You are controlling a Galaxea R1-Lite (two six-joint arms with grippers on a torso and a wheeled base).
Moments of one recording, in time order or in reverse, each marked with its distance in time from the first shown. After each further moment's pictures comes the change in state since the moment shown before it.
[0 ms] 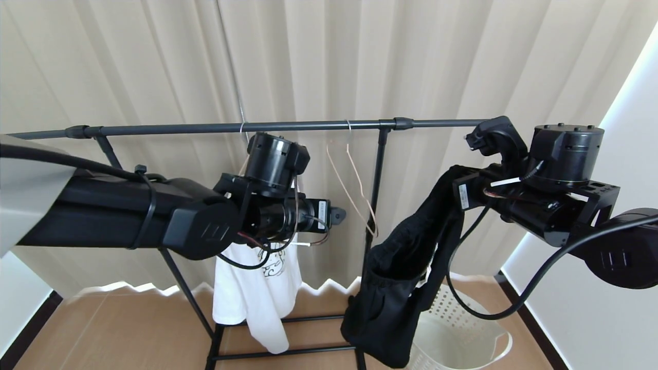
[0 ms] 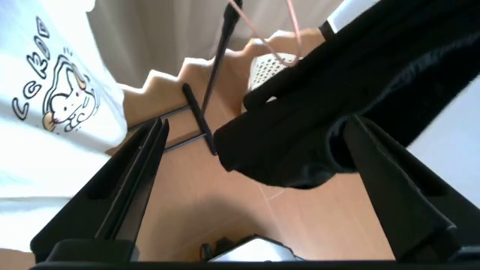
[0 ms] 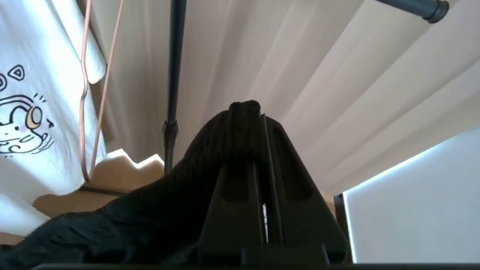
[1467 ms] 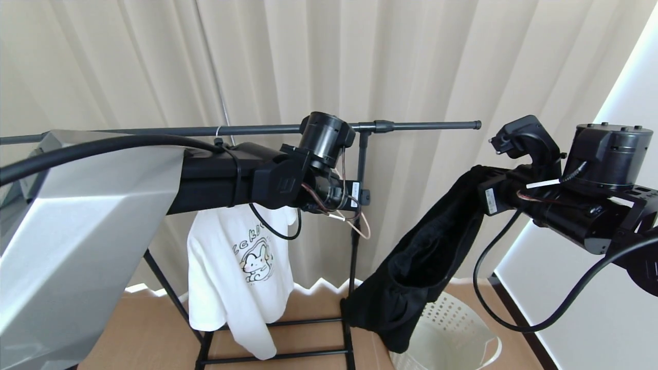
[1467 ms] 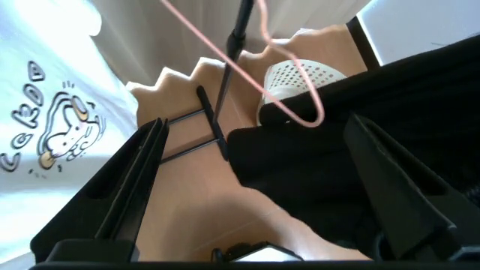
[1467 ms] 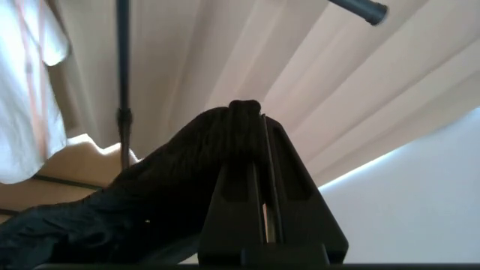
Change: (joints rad) left arm -0.026 0.263 -0.559 0.358 0.030 0.000; right arm -0.049 -0.091 0.078 -0.002 0.036 -0.092
